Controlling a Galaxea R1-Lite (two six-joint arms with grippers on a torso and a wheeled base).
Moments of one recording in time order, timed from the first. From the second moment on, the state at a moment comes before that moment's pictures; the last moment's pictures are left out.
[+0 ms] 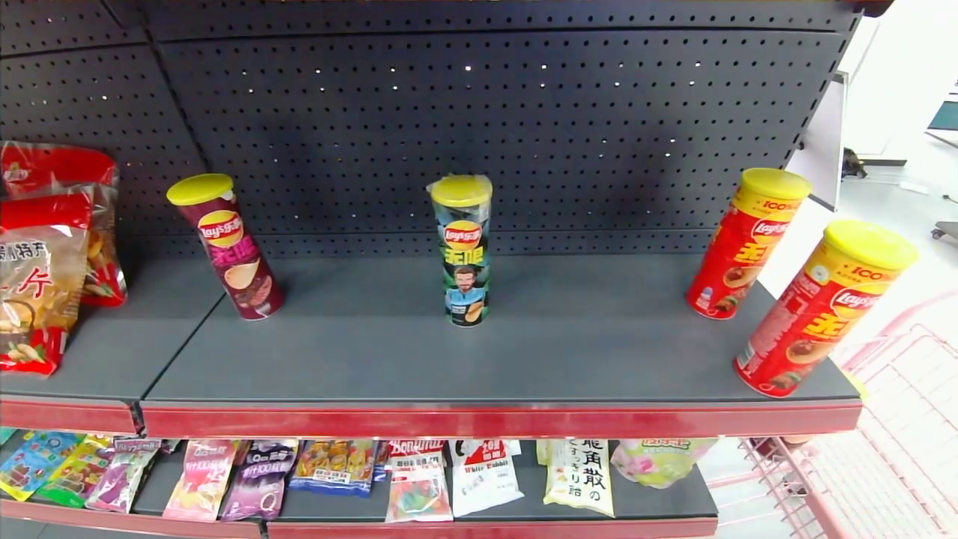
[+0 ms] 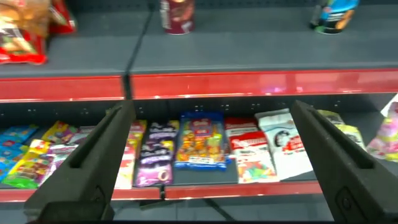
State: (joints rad) left arm 0.00 0.00 0.00 0.00 -0.03 0.02; right arm 0.05 0.09 -0.34 0.27 -0.16 -0.17
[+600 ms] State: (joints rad) left arm 0.00 0.00 0.00 0.00 -0.03 0.02; right arm 0.06 0.09 -0.32 0.27 -0.03 -0.12
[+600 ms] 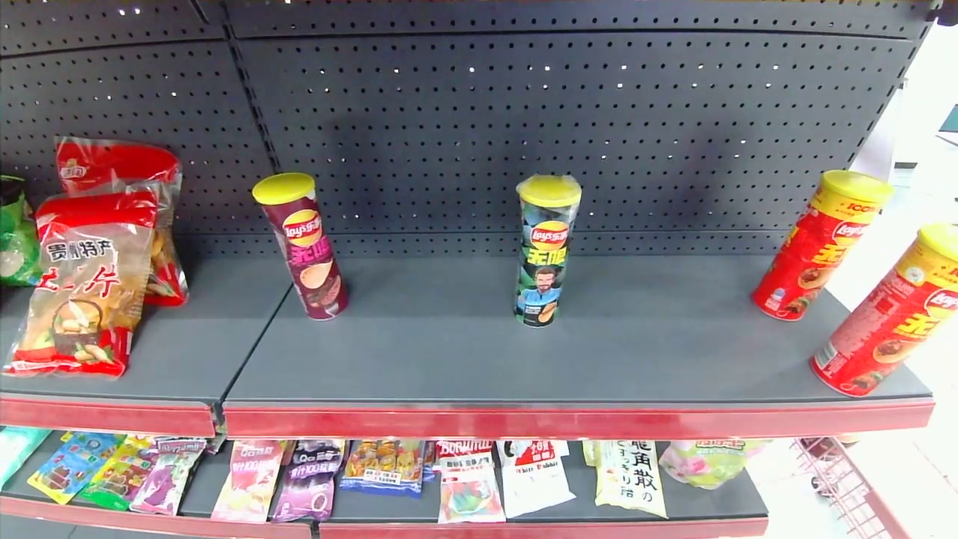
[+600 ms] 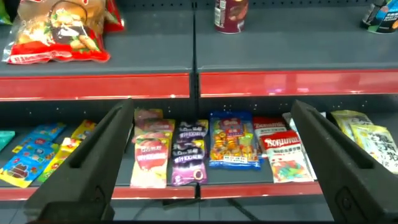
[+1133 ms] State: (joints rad) left arm -0.02 0.13 -0.22 0.00 -0.20 -0.02; right arm 0.05 0.09 -0.25 0.27 0.15 -0.10
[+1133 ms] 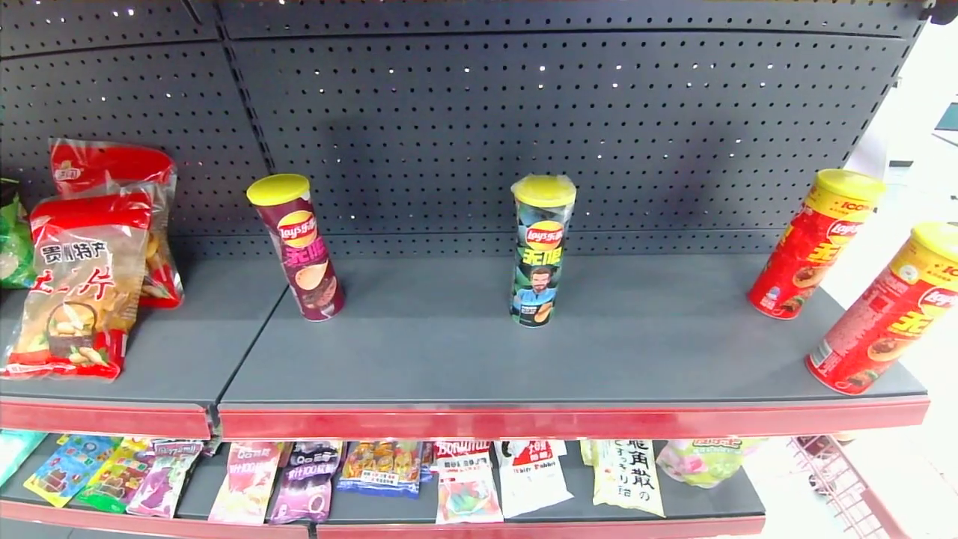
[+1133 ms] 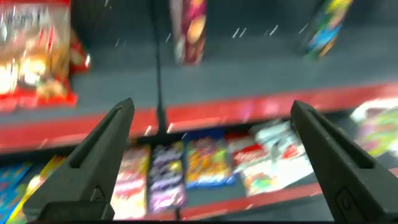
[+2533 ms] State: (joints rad) left arm -0.40 2.02 -1.27 -0.61 -0.82 0.17; right arm 0.05 0.08 -0.20 0.27 0.15 -0.10
